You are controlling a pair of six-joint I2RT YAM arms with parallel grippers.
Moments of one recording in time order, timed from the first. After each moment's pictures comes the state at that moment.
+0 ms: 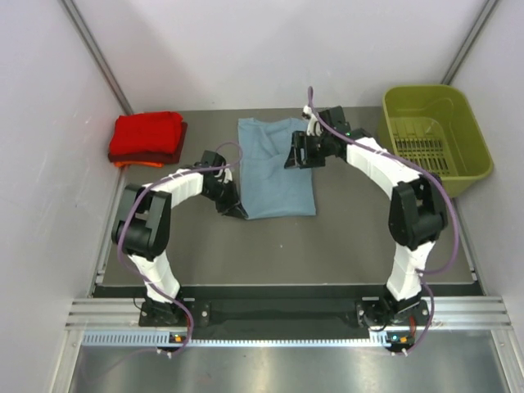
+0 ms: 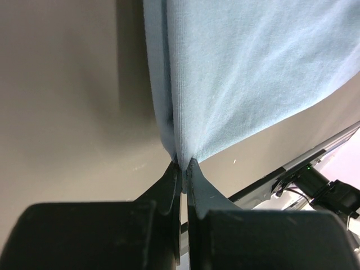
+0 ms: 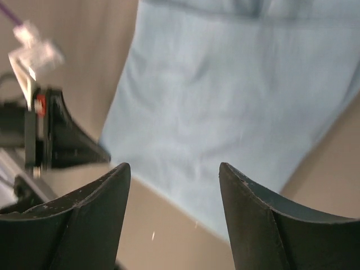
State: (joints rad) left arm -0.28 1.82 1.12 -0.55 0.52 -0.55; right arm 0.40 1.93 1.61 -0.50 -0.44 0.30
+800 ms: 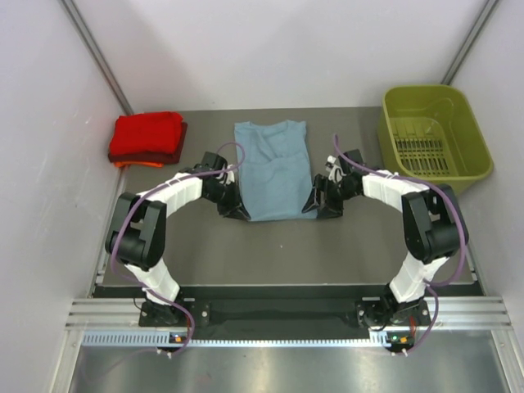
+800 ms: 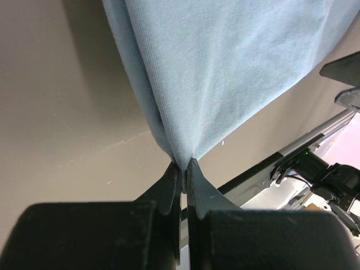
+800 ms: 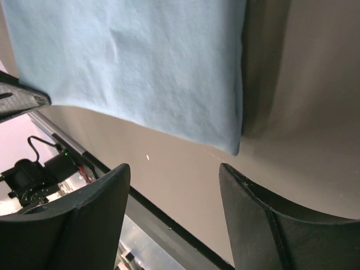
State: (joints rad) left arm -0.32 1.72 1.07 -0.55 0.54 -0.55; right arm 0.31 1.74 1.04 -0.46 -0.60 0.51
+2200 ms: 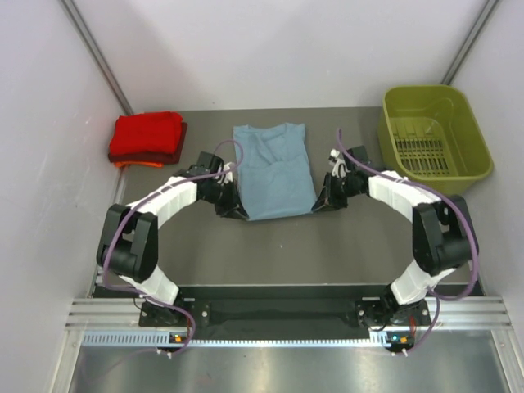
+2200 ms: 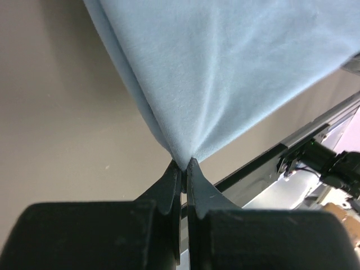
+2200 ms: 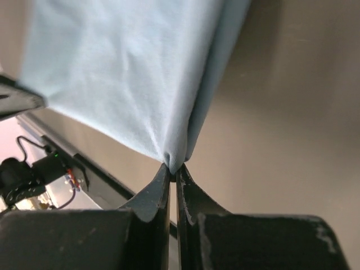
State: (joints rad) left arm -0.32 1.62 1.04 -0.56 0.54 -0.50; right arm 0.30 1.66 1.04 -0.48 -0.54 0.45
